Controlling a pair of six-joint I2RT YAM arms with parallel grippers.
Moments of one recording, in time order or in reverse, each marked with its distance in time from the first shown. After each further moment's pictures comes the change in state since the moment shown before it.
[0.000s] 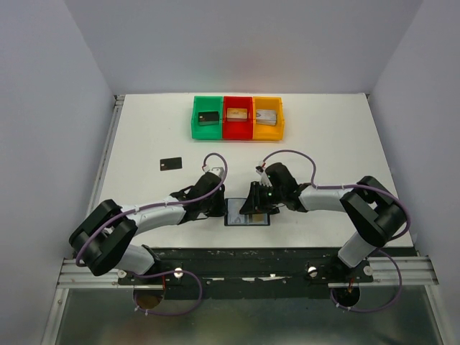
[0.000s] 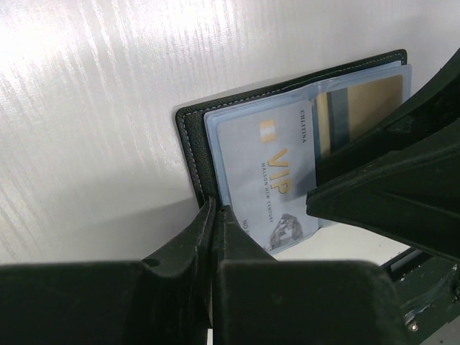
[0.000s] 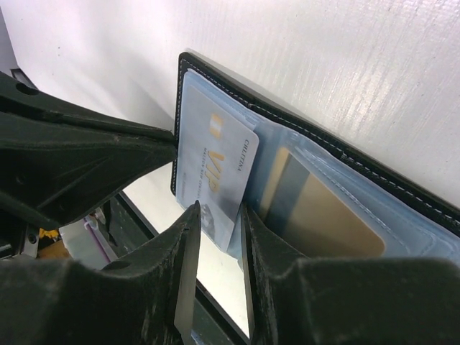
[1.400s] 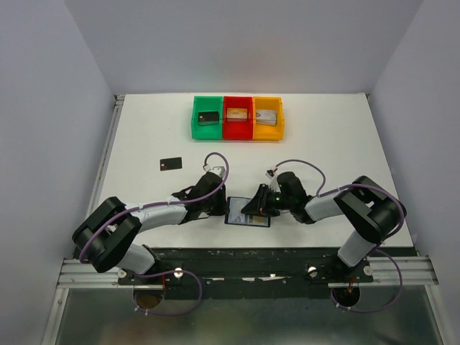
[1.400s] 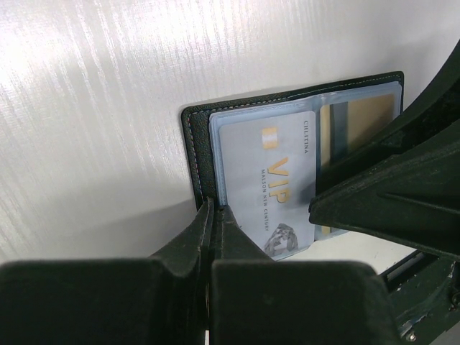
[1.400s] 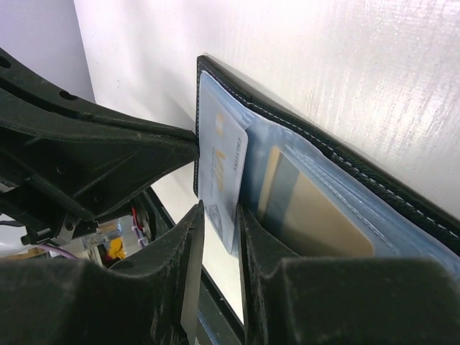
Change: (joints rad) left arm 0.001 0.040 -0.008 0.072 0.001 -0.002; right arm -0.040 0.029 -0.206 0.436 -0.044 0.233
